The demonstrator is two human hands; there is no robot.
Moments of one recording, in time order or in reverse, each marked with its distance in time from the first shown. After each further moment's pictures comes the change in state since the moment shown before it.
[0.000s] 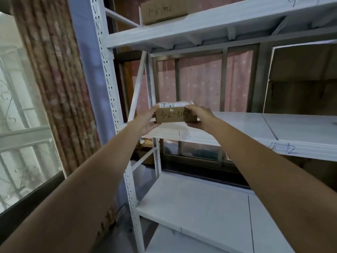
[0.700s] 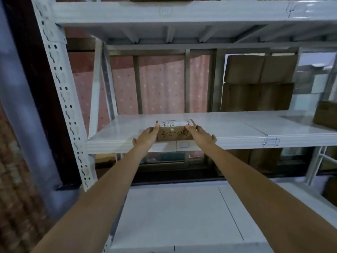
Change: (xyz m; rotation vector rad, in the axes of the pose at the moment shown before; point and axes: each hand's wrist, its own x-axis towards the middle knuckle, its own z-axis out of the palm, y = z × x) left_hand 0.162 -0.079 -0.029 0.899 -0.223 0.240; right_hand 0.068 0.089 0.015 -0.935 0.565 0.047
